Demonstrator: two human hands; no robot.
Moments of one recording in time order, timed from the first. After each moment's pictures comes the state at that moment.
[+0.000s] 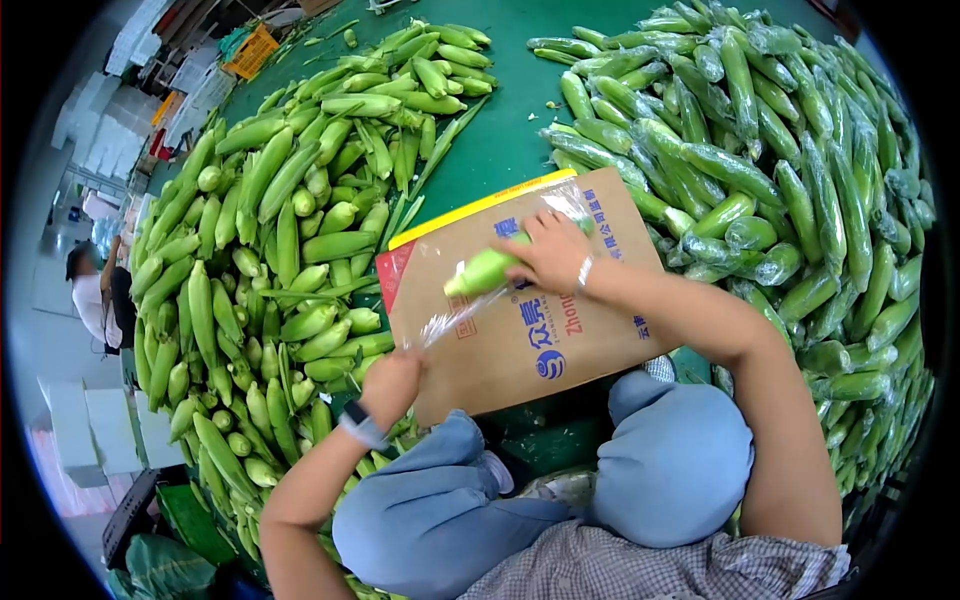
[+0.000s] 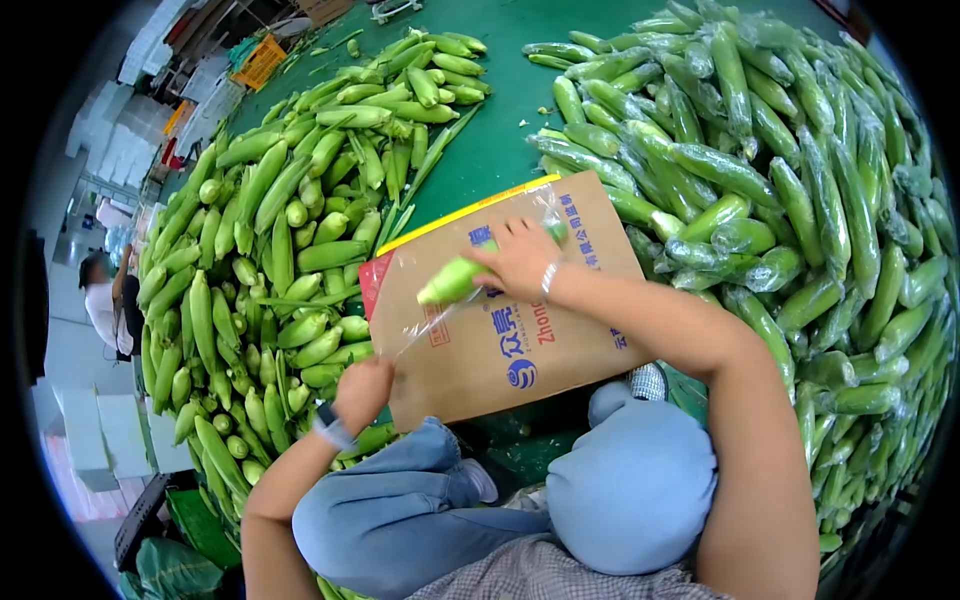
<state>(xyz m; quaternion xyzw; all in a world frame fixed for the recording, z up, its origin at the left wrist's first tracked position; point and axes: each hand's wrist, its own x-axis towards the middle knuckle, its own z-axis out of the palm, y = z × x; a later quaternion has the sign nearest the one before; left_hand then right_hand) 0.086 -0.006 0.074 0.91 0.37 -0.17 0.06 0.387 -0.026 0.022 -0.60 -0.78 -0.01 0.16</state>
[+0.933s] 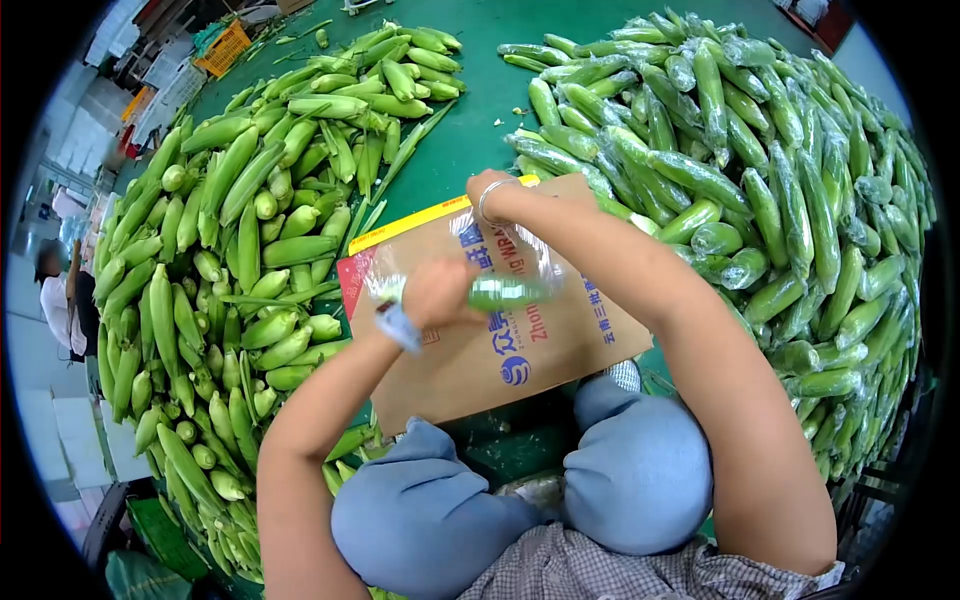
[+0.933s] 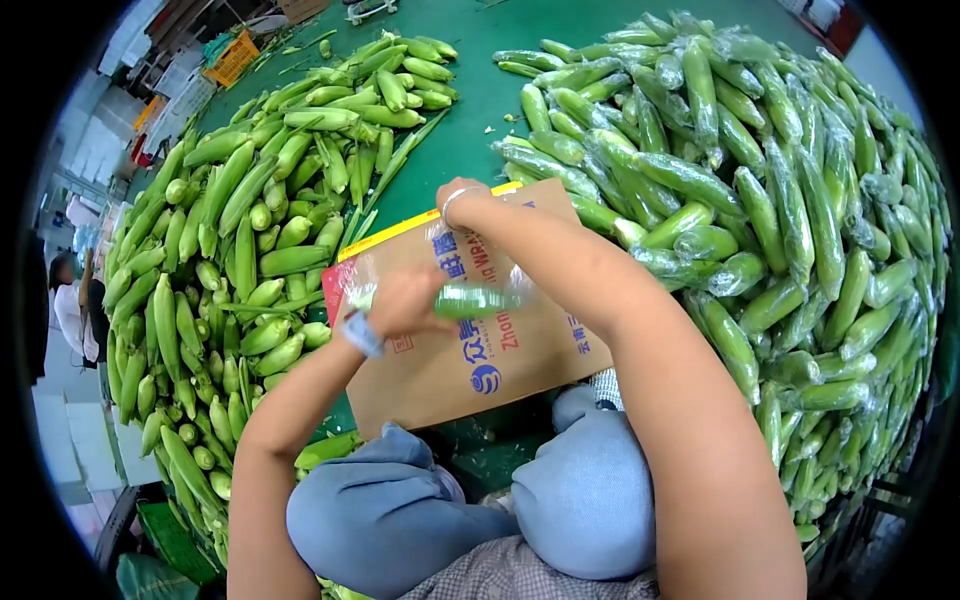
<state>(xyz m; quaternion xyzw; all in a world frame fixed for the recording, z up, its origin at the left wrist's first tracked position) 0.230 0.046 0.058 0.98 0.17 -0.06 0.12 0.404 0.083 0.047 -0.75 -0.63 0.20 -0.05</state>
